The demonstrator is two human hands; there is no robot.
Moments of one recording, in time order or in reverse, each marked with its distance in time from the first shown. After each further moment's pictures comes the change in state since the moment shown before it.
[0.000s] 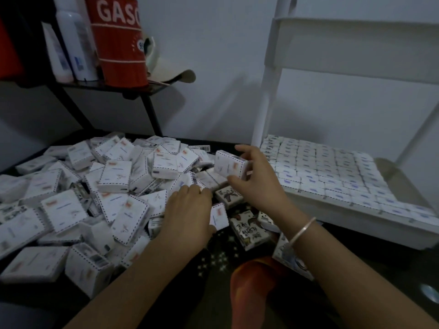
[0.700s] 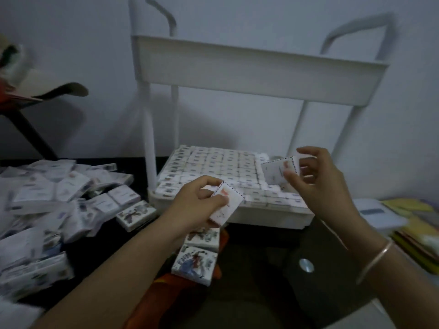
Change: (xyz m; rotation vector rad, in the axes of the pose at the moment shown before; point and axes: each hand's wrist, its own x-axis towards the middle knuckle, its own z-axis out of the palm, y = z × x) left_hand 0.051 0.153 -0.026 -1.435 -0.322 0.037; right_hand -0.091 0.050 -0.245 -0.333 0.453 0.148
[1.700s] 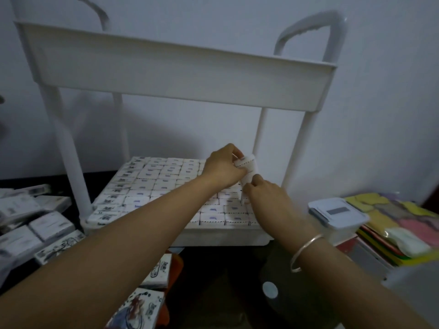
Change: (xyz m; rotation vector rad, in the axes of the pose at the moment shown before) left_hand 0.169 0.041 0.119 0.544 0.015 0.350; right_hand 0.036 0.042 0.023 -0.960 -0.390 -0.206
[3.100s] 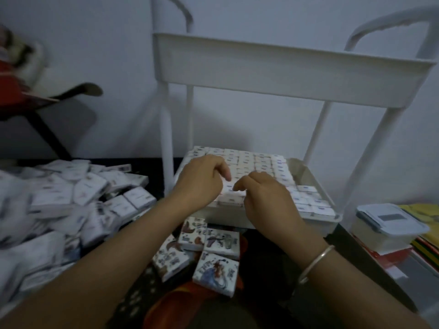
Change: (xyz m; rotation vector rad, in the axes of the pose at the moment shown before) left_hand -0.130 -0.069 -0.130 0.190 0.165 0.004; right_hand -0.015 -0.129 -0.032 0.420 0.248 -0.197
